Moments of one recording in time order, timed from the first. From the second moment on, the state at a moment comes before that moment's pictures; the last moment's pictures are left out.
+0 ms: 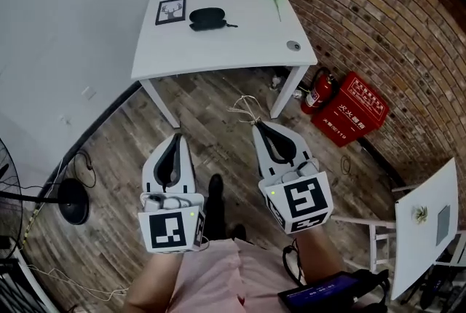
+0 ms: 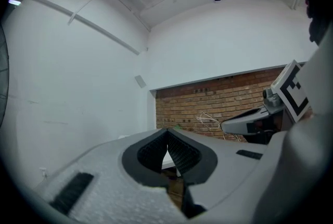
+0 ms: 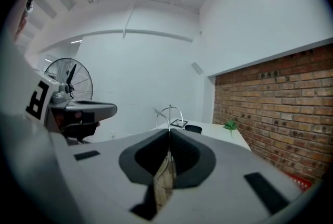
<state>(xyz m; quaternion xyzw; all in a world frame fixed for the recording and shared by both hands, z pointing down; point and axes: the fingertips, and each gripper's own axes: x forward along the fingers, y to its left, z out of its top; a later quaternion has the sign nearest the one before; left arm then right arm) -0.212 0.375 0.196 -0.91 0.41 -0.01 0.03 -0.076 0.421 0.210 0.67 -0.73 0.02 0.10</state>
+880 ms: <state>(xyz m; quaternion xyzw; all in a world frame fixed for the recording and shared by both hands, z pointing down) -0.159 0.113 0.186 -0.92 0.38 0.00 0.04 -0.018 0.180 0.201 0.70 -0.71 0.01 0.10</state>
